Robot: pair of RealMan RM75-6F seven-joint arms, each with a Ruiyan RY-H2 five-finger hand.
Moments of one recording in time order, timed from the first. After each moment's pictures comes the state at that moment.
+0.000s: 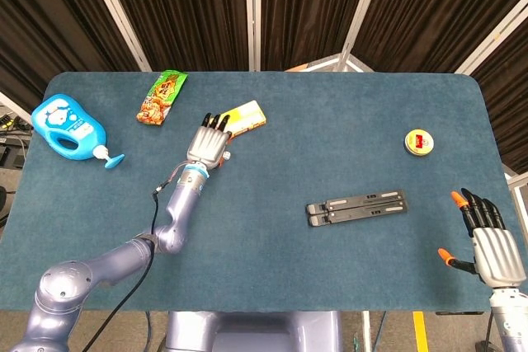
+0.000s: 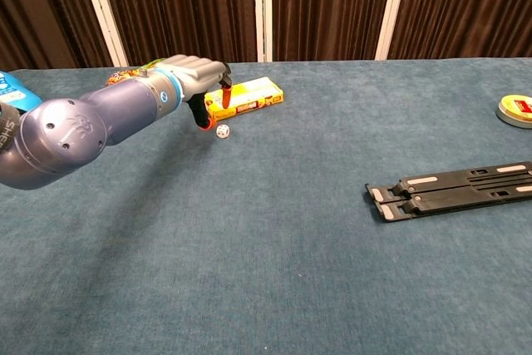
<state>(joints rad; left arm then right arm) -1.09 -1.95 -0.39 -0.76 0.82 0.70 0.67 0.09 -1.17 0.05 -1.49 -1.51 1.46 0.16</state>
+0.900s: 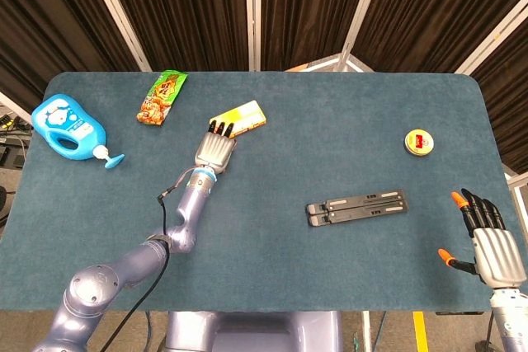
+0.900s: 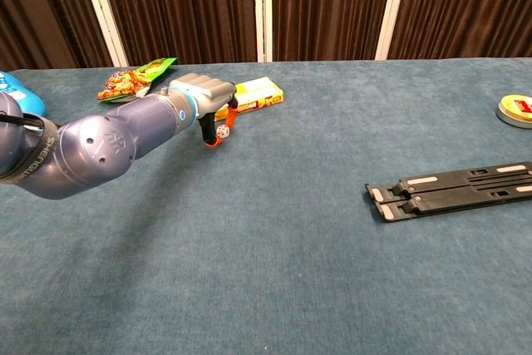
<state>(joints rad) -1.17 -2.07 -0.36 -0.55 0.78 0.63 0.68 0.09 -1.16 0.05 -1.49 -1.51 1.46 0.16</state>
